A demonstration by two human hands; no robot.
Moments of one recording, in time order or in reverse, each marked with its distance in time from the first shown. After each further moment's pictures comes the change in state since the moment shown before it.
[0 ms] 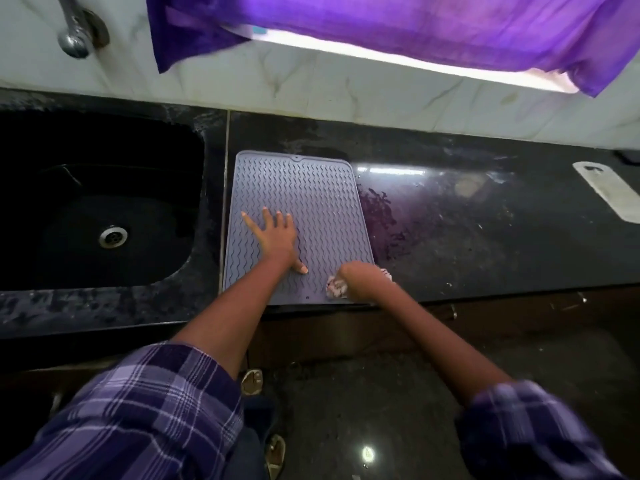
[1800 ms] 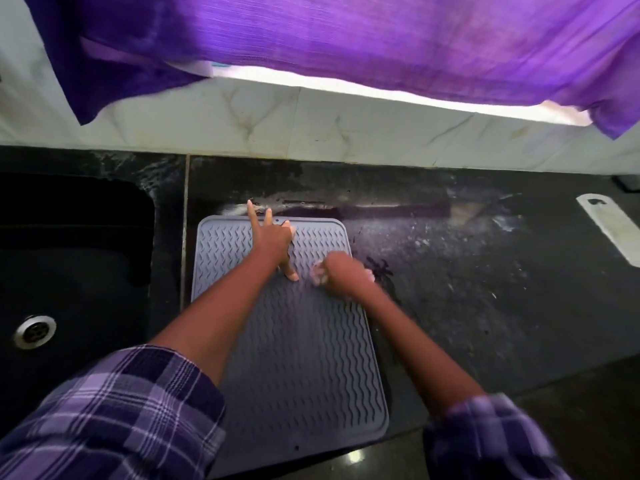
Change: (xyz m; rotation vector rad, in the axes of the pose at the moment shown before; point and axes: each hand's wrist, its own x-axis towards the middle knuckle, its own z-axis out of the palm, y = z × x) left_hand 0.202 0.009 -0.089 0.119 0.006 0.281; right_hand 0.184 0.060 -0.098 0.177 0.067 0.125
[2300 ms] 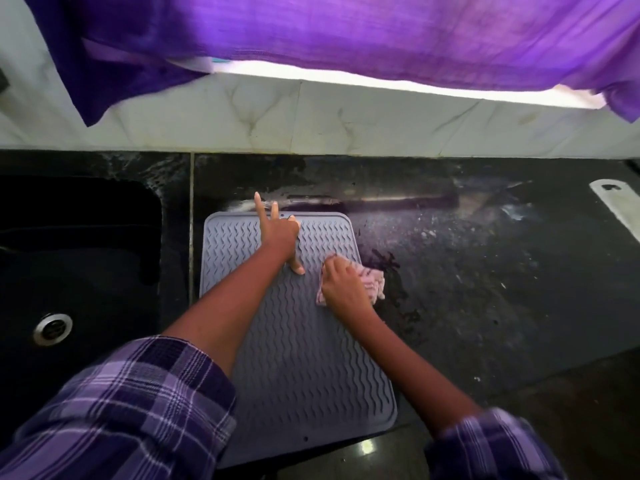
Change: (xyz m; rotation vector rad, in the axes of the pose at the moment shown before) left_hand -0.001 0.006 -0.007 0.080 -0.037 -0.042; right_hand -0.010 0.002 0.064 -0.568 0.281 -0.122
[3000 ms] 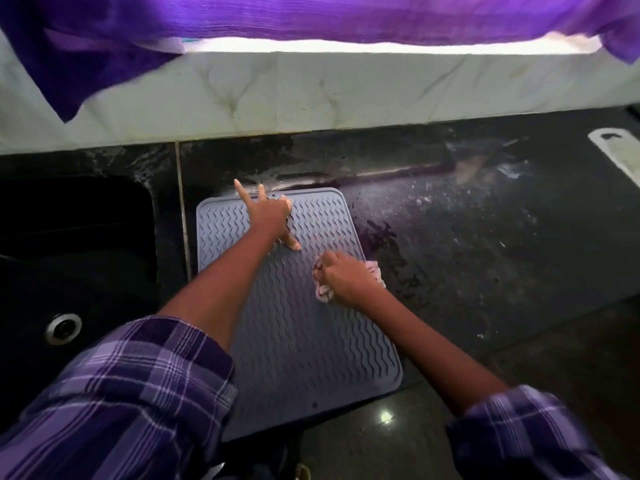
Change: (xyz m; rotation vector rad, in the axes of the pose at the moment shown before) left_hand -0.005 -0.002 0.000 -0.084 -0.032 -0.049; right_hand -0.025 0.005 -0.007 0.426 -0.087 -0.097
